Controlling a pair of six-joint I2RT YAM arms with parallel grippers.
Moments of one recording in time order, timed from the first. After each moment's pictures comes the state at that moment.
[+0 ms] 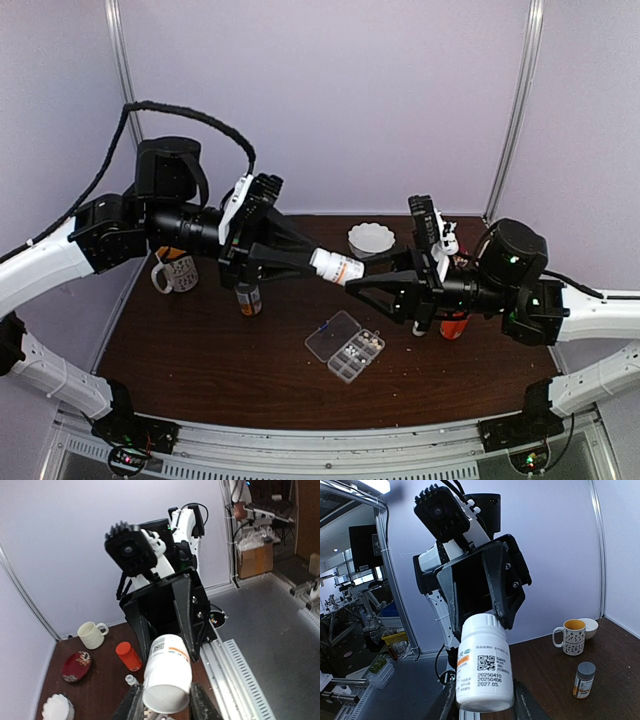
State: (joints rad) left arm -1.03 1.26 1.37 -0.35 0.64 0.38; right arm 1.13 1.07 0.81 0.41 -0.34 0.24
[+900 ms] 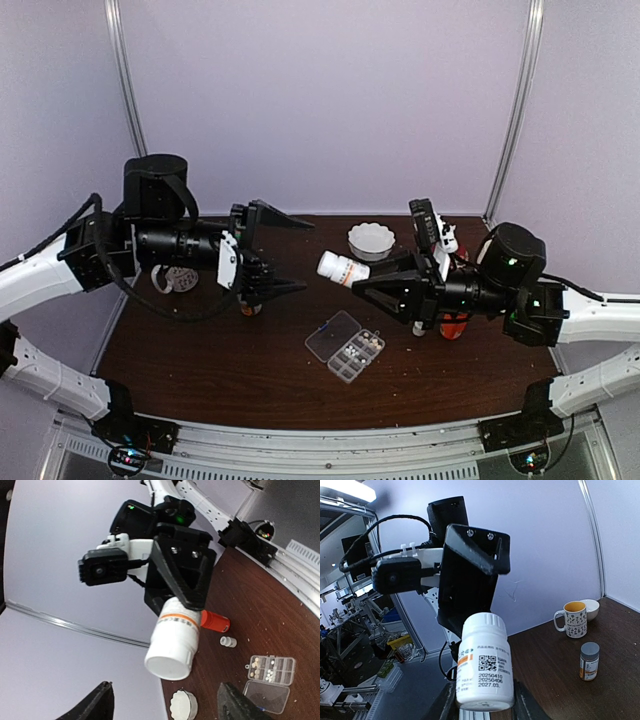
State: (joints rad) left arm -1.08 1.19 1.26 -0.32 0.37 1.22; right arm 1.08 1.05 0.76 0.42 -0.38 0.35
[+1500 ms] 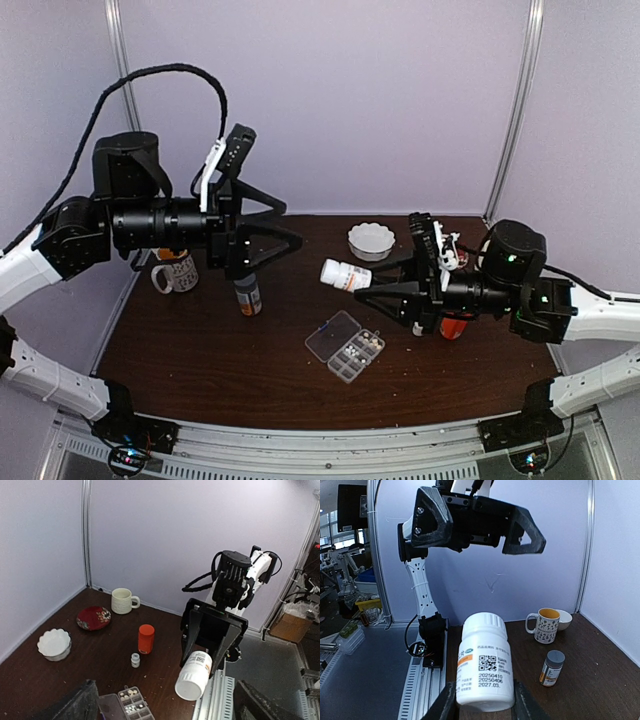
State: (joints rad) left arm -1.08 1.15 1.37 -0.39 0.24 -0.10; right arm 1.08 1.02 0.78 0.26 -0.34 0.01
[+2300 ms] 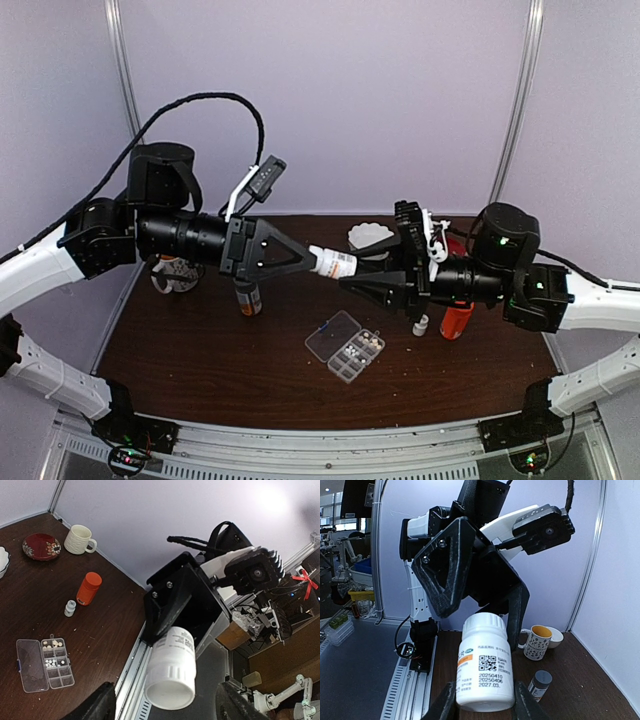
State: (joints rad) left arm -1.06 1.22 1.35 -0.42 0.48 -0.56; right arm 1.11 1.10 0.92 0.22 -0.32 -0.14
